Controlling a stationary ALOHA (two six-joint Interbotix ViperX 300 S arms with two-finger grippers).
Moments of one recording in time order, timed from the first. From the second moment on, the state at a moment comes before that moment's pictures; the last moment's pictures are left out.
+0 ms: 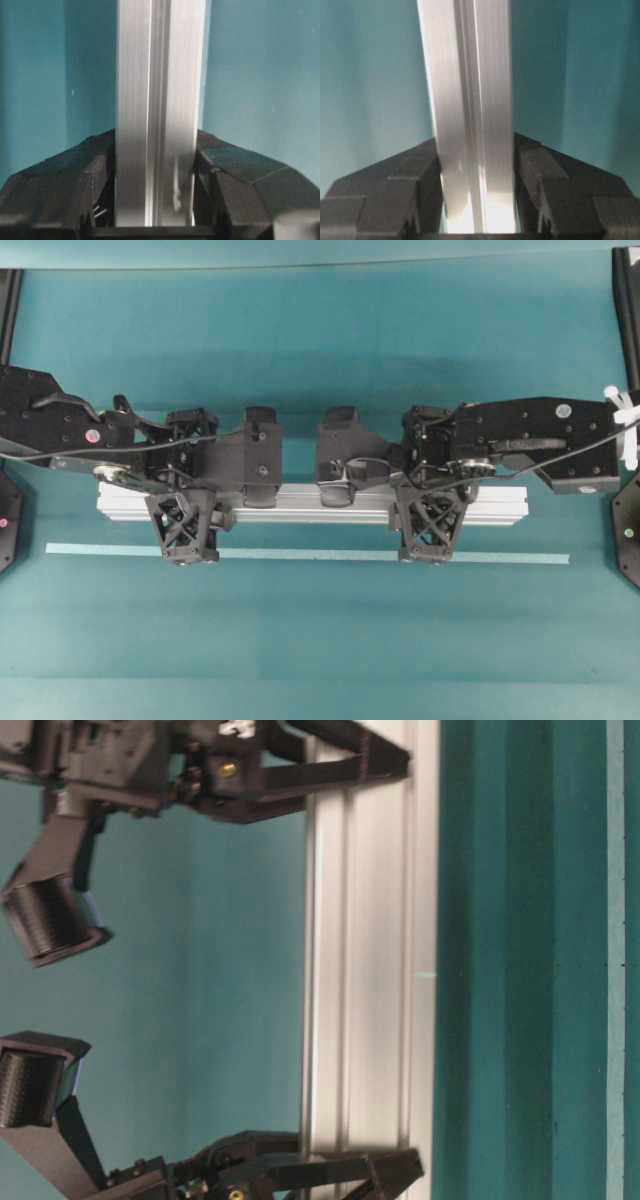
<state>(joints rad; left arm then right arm) 0.03 -0.10 0.55 0.02 0.72 -0.03 -0.04 0.02 0.40 0.02 0.98 0.00</state>
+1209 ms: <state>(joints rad) 0.00 0.08 0.64 0.02 0.52 -0.03 0.00 0.13 0.49 0.03 0.77 0.00</state>
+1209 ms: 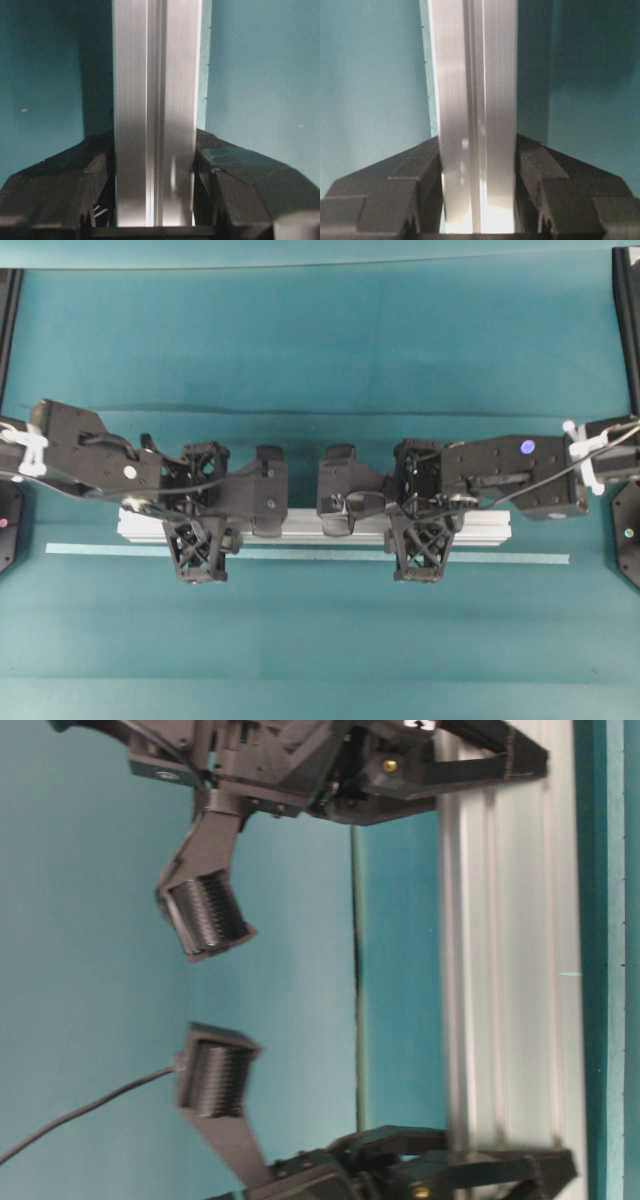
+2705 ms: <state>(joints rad) 0.00 0.10 0.64 0.02 0.44 -0.04 0.00 0.15 0.52 0.03 0.71 0.00</state>
